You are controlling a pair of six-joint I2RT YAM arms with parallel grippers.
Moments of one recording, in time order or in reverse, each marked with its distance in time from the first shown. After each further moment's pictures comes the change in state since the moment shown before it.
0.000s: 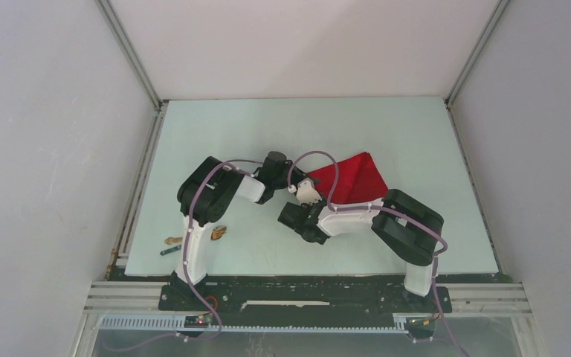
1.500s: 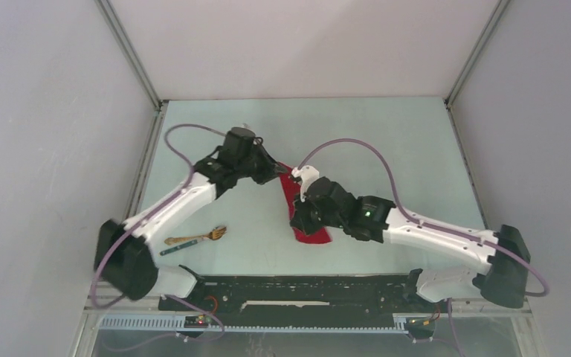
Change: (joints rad) left arm 0.035 -0.713 0.022 -0.849 -0.185 0.344; right arm 0.030 -0.566 -0.006 0.046 -0.758 -0.023
